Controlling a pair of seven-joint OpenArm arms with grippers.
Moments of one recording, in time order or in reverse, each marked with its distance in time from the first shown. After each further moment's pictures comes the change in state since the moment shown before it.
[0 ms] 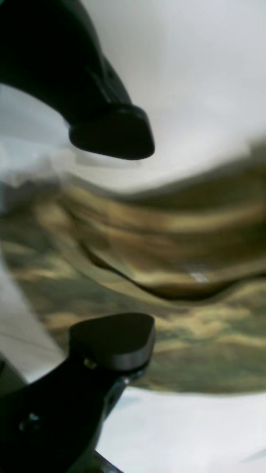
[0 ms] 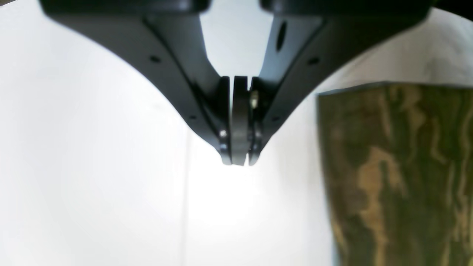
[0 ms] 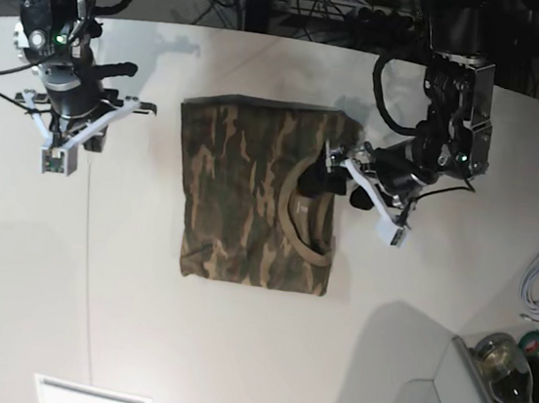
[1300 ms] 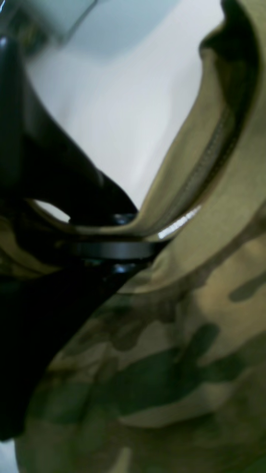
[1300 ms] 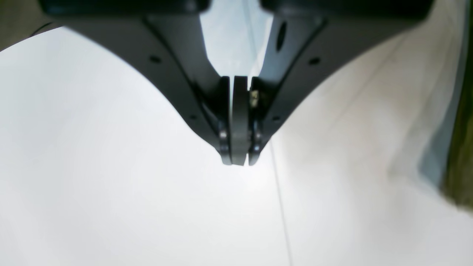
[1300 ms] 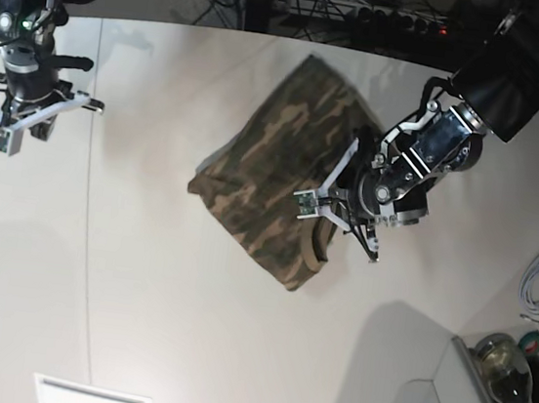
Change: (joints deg) left arm -16.5 -19.1 53.0 0.2 40.4 1.3 -3.2; right arm -4.3 -2.4 12.1 -0.1 0.2 0.4 4.2
